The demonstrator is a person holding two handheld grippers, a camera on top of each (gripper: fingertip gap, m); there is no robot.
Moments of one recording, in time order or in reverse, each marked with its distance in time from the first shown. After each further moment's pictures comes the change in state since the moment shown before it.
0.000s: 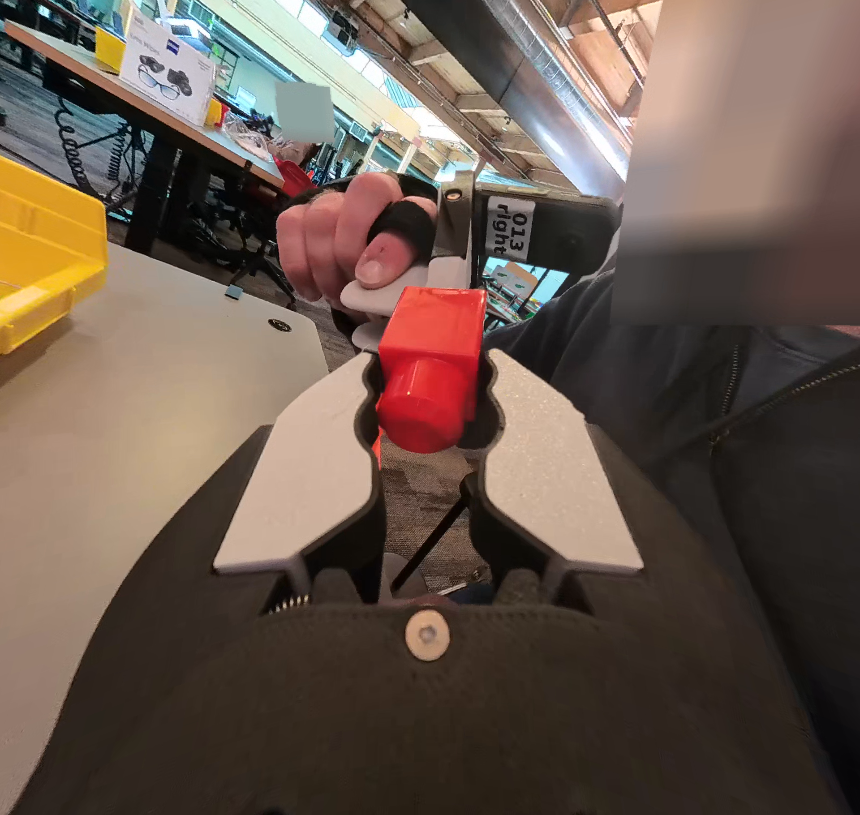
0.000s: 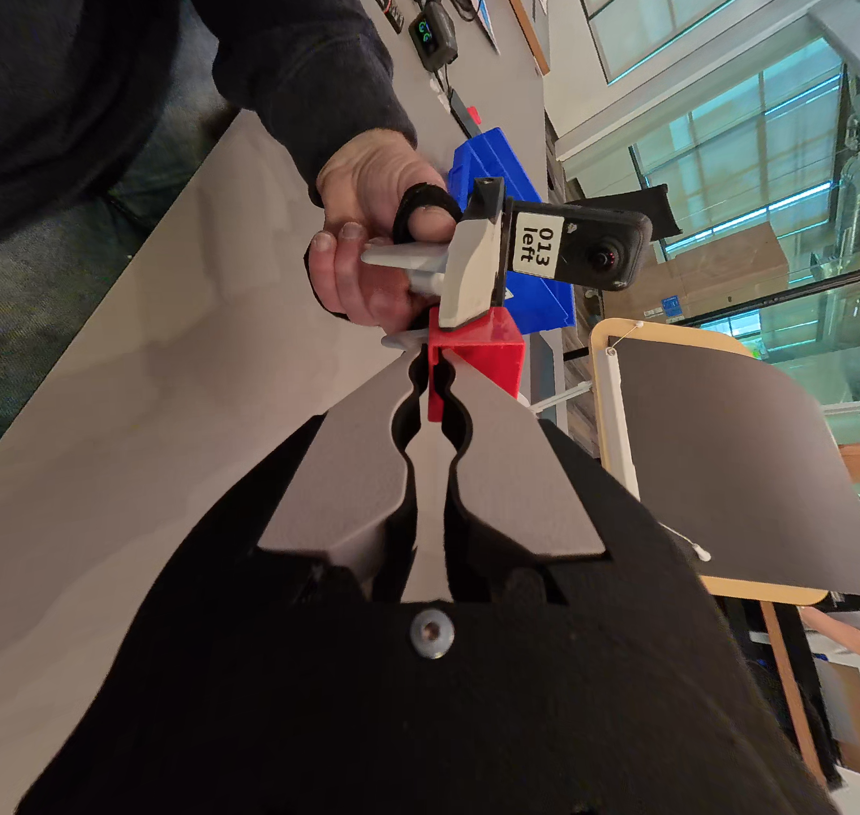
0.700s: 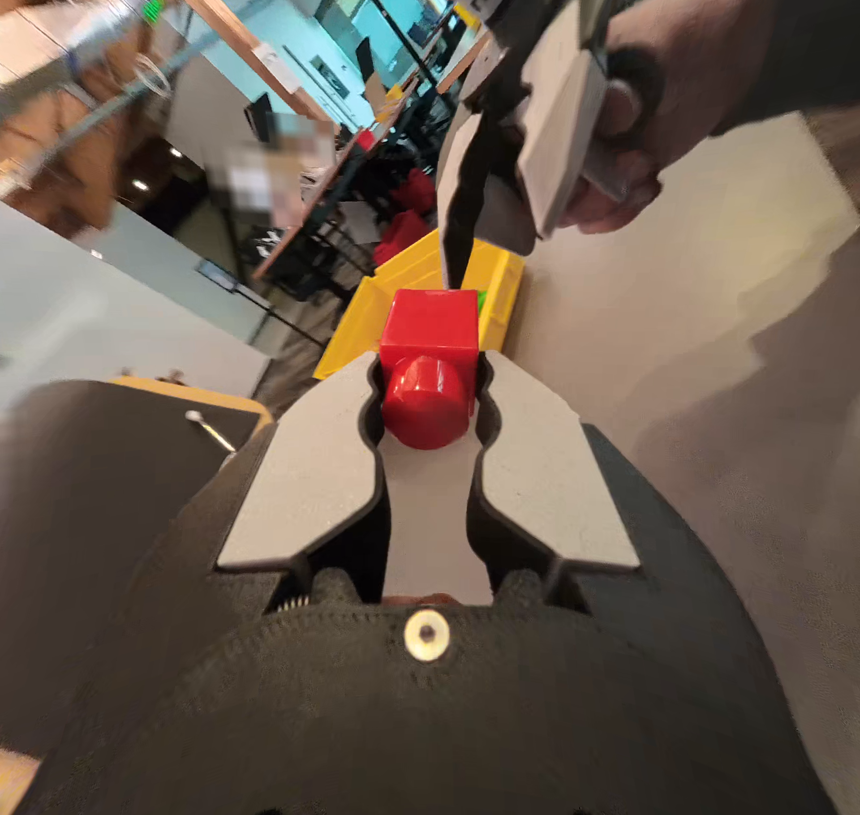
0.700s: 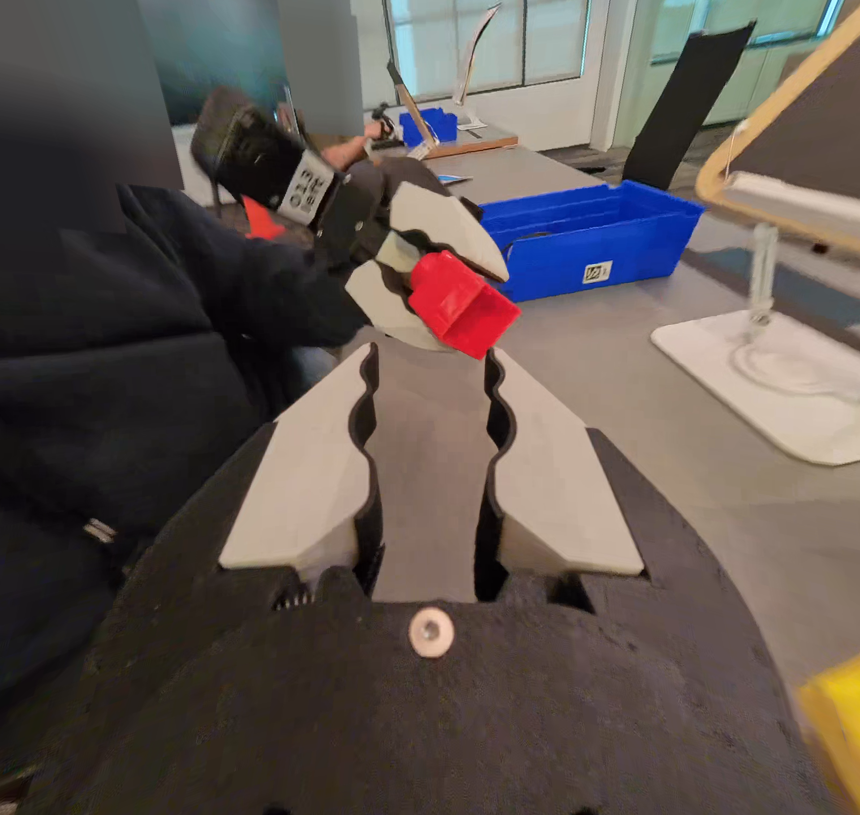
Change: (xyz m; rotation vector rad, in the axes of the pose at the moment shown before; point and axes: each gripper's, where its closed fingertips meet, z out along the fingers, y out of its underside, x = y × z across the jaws) left arm -0.037 -0.028 -0.039 -0.418 -0.853 1.234; right arm 0.024 0.019 -0.025 0.354 -0.098 1.051
